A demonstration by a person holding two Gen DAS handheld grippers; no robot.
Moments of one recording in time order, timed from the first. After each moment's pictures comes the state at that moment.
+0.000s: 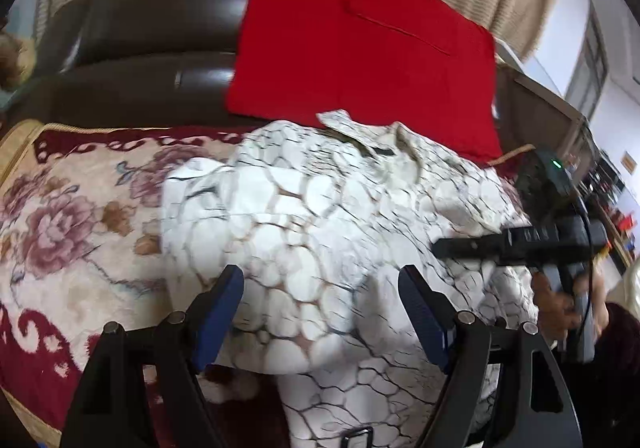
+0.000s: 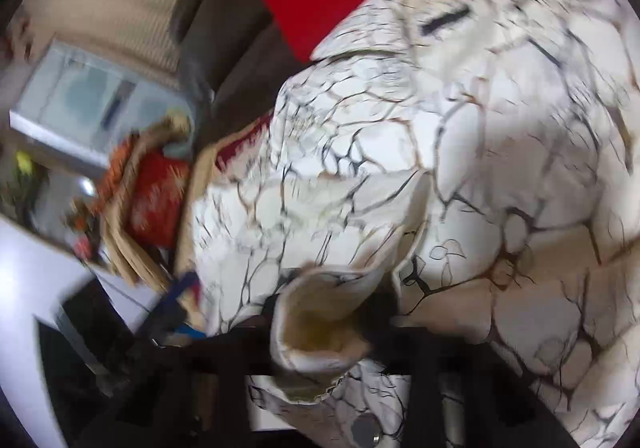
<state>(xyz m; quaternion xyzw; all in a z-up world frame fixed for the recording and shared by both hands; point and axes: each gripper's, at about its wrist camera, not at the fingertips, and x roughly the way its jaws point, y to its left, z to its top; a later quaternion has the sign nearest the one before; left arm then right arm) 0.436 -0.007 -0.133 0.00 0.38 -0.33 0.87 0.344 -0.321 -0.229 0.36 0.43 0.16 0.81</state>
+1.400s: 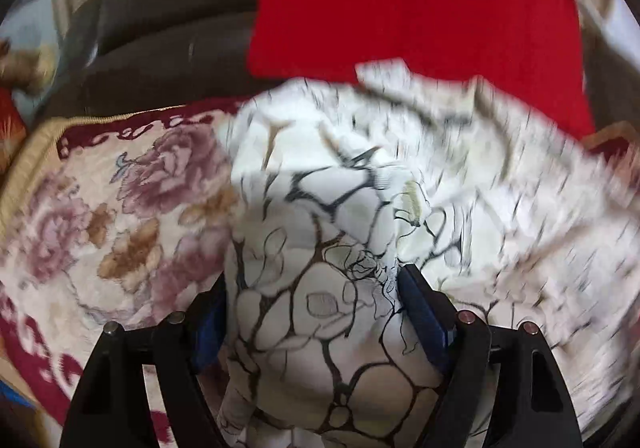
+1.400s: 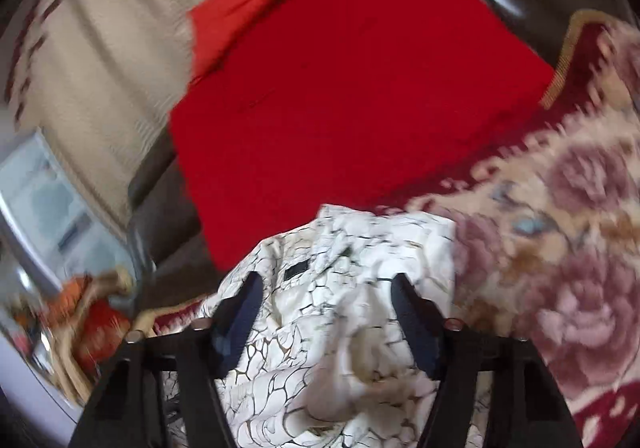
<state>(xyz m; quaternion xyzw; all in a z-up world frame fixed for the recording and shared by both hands) 0.487 -0.118 -0.188 0.10 0.44 -0.18 0.87 0.247 -0.475 -0.153 0.33 0.20 -0.09 0.92</state>
